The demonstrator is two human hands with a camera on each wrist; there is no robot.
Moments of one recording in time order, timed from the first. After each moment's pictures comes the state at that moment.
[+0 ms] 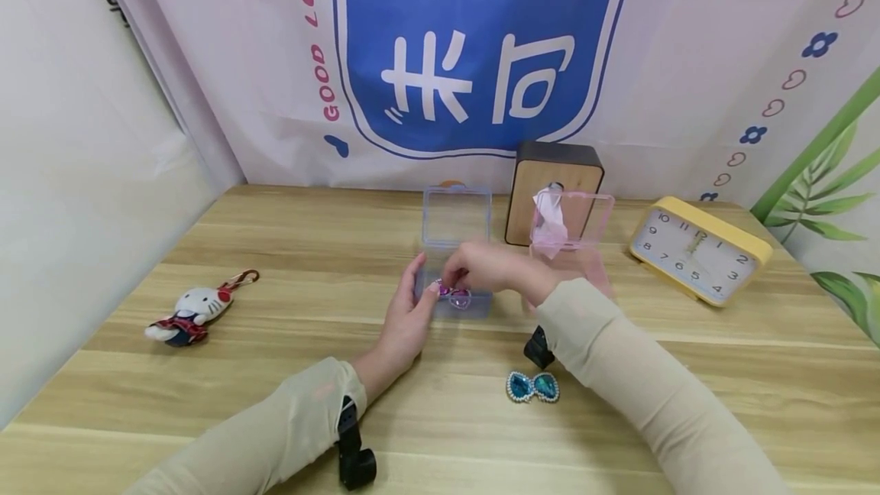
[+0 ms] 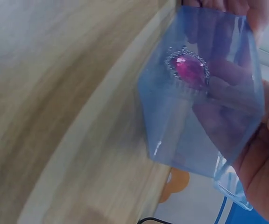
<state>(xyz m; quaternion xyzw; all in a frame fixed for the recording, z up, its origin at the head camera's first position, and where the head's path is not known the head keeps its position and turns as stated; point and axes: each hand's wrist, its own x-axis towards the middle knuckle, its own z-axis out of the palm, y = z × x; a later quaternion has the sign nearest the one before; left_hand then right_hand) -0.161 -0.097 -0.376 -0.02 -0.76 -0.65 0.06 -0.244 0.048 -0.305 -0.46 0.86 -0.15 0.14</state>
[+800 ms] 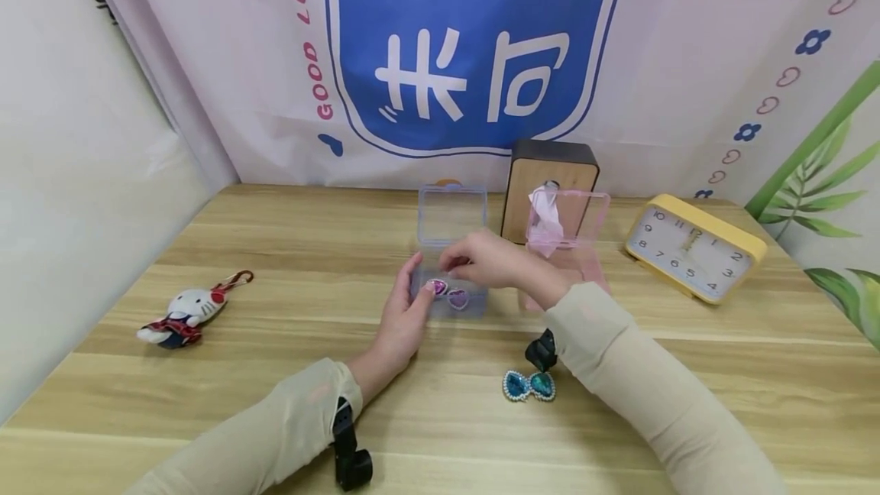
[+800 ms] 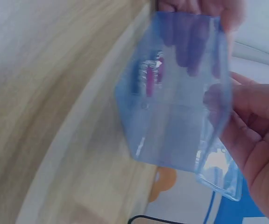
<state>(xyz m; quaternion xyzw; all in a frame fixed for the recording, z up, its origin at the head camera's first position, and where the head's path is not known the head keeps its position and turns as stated) -0.162 -0.095 -0.376 -0.02 -0.76 -0.65 0.07 -0.236 0.060 -0.297 -0.45 0.86 -0.23 0.08</state>
